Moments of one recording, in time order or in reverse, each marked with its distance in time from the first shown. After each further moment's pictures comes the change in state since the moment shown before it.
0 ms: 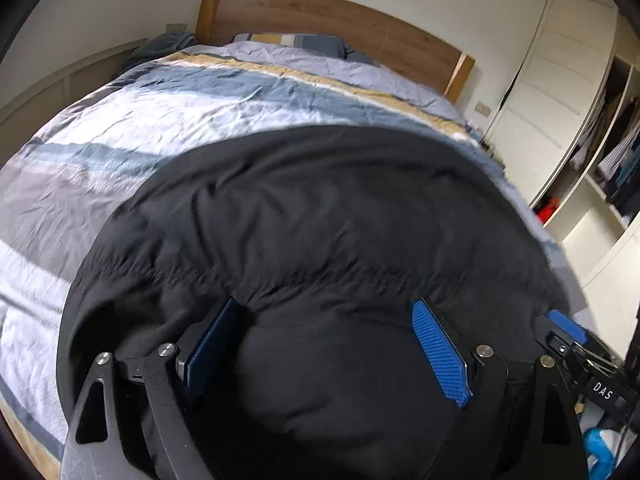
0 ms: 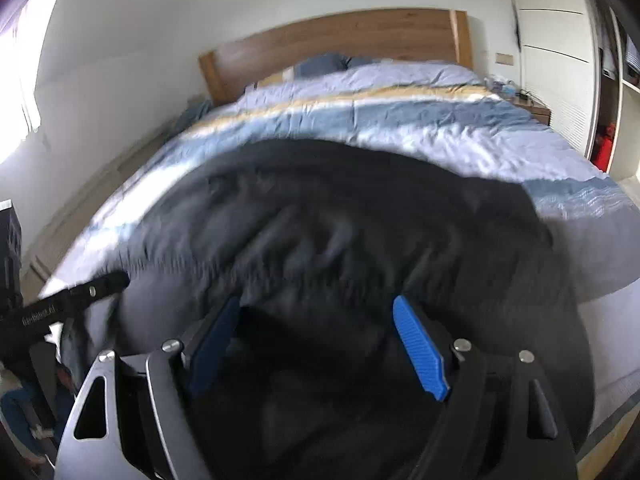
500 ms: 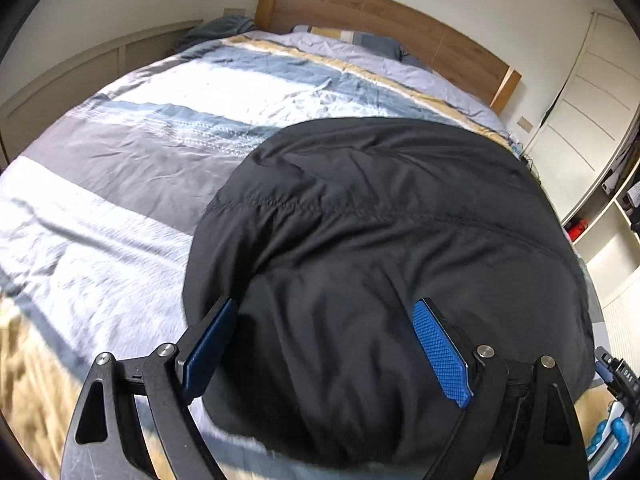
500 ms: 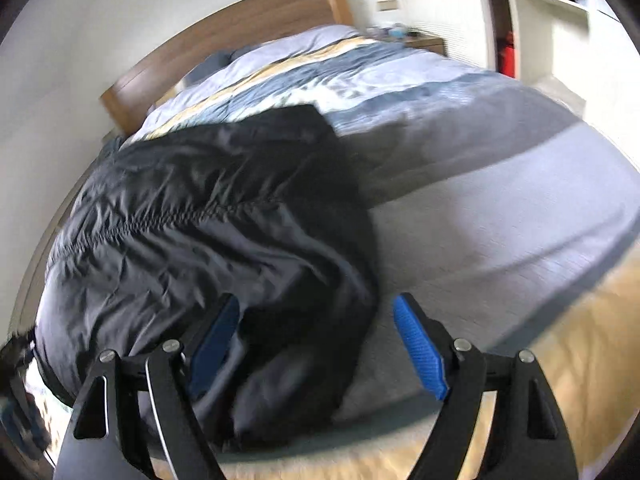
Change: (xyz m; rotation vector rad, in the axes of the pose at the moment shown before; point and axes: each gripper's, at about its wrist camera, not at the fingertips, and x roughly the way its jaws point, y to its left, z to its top) left arm -0.070 0.059 -0.044 -0.120 0.000 0.105; right arm -0.085 -0.156 -0.067 0.372 0.019 -0.160
